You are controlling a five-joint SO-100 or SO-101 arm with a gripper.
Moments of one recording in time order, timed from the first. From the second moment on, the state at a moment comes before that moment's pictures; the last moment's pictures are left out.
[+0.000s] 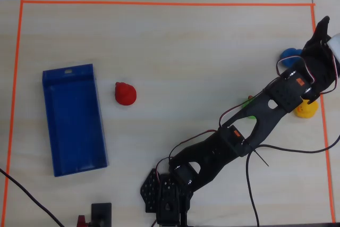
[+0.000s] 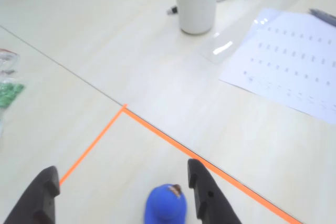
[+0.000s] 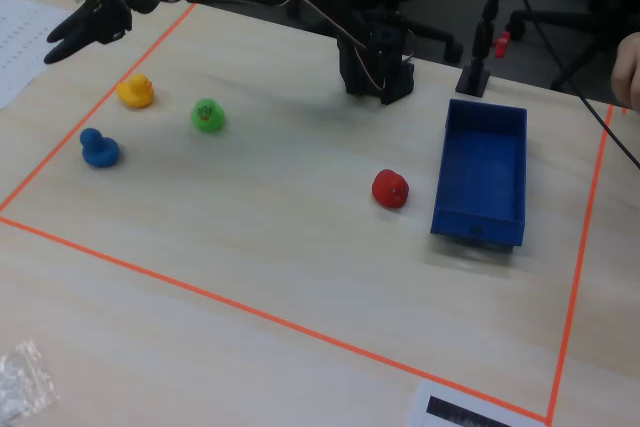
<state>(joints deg) 55.5 52.1 34.1 33.1 -77.7</state>
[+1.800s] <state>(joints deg) 49.2 29.8 19.8 54.1 -64.0</state>
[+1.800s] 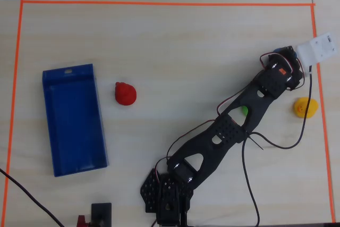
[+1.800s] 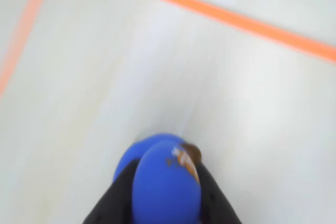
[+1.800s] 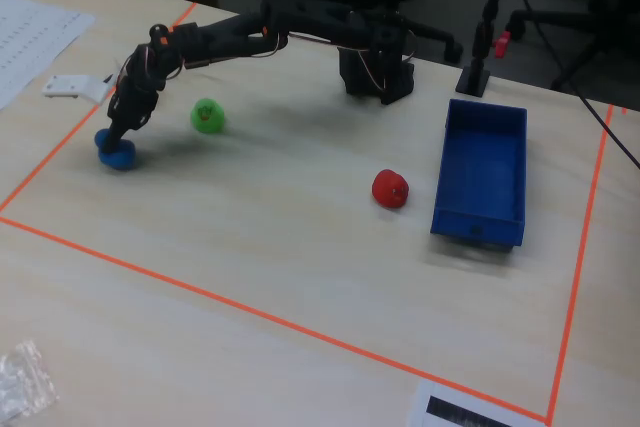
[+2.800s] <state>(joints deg) -48.4 99.2 83.1 76.7 -35.9</state>
